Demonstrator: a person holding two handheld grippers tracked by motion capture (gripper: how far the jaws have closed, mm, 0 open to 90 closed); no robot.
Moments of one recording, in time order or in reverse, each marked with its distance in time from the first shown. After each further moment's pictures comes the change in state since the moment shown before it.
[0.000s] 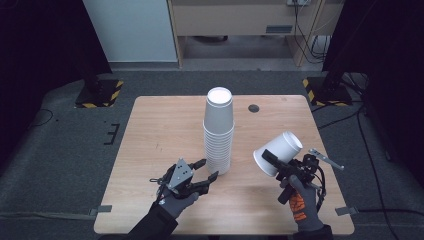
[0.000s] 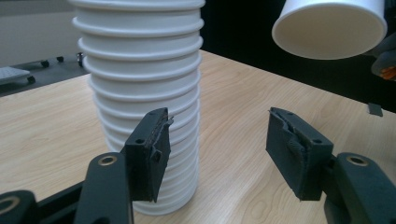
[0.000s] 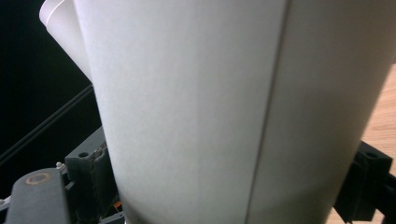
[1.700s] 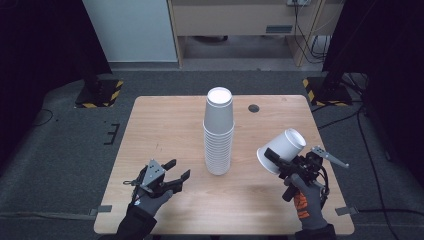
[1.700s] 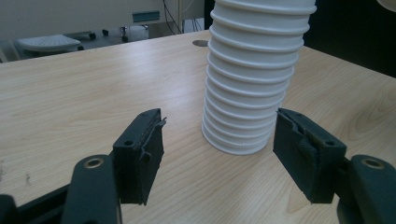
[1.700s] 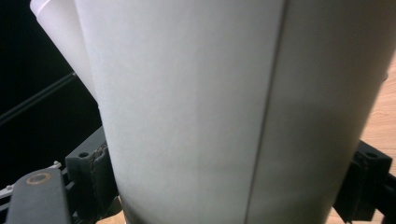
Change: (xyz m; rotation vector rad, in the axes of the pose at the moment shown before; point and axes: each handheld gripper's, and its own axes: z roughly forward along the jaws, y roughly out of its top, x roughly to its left) left arm 0.055 -0.035 -0.045 0.056 0.148 -0.085; right arm 0.004 0.011 -0.004 0.004 -0.053 -0.106
